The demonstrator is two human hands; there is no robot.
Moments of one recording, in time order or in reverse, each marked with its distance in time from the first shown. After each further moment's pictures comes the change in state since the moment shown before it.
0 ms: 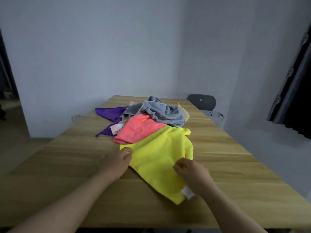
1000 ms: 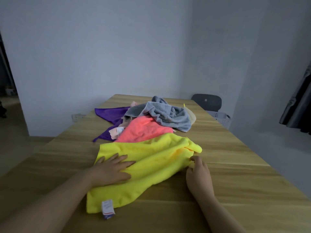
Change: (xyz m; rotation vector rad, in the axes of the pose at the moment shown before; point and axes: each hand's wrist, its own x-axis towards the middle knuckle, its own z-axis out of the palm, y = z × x) left_hand 0.048 -0.035 -0.018 0.566 -0.541 0.134; right_hand 0.055 -0.003 0.036 0.257 0.206 0.195
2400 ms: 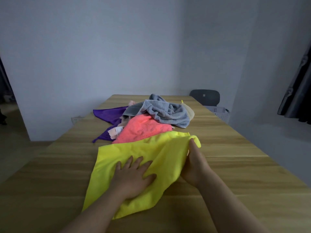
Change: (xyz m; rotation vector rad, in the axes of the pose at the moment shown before) left_hand 0.009 0.066 0.032 -0.025 0.260 -0.045; right_hand 0.014 -0.036 -0.011 1.373 -0.423 0.558
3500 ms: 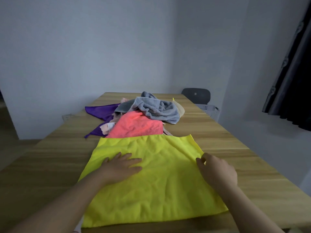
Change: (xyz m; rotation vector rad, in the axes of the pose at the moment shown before) left_hand -0.008 -0.009 -0.022 -0.147 -0.141 0.003; right_hand -0.052 -0.020 -0.084 -1.878 0.638 -0.488
